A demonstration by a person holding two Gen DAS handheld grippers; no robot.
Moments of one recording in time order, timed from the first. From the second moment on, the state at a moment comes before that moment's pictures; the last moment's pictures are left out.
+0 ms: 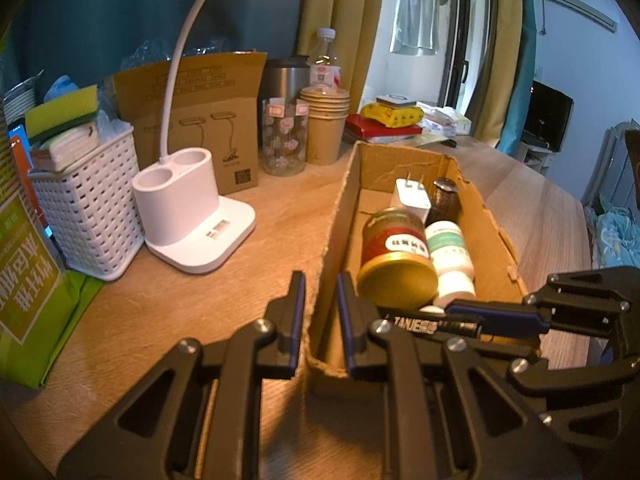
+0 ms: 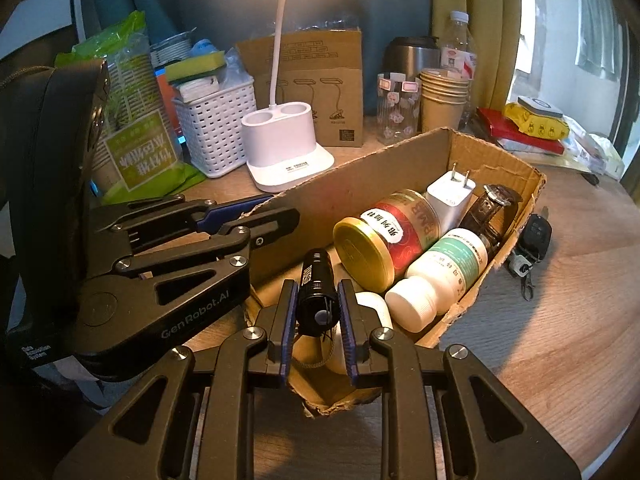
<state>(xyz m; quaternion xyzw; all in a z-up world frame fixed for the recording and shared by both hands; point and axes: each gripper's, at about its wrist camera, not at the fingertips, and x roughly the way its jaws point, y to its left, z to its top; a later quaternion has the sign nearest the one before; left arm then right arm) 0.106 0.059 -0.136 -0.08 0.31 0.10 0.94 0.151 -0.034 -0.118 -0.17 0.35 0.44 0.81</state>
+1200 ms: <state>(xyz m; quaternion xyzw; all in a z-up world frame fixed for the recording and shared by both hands) 0.106 0.058 -0.136 -0.08 0.31 0.10 0.94 0.210 -0.110 -0.081 -0.09 0.32 0.33 0.89</state>
